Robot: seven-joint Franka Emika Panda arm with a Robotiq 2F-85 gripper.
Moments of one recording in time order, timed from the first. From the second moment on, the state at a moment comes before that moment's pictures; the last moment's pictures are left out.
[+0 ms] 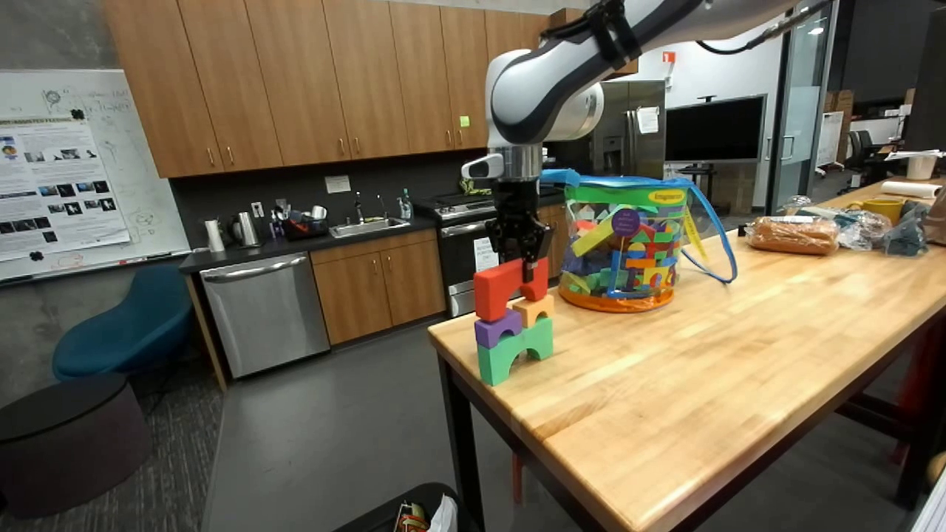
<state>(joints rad) 0.15 0.11 0.13 -1.88 0.01 2.03 -1.47</state>
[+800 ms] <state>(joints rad) 0.14 0.12 0.13 -1.87 0.00 2.03 -1.47</state>
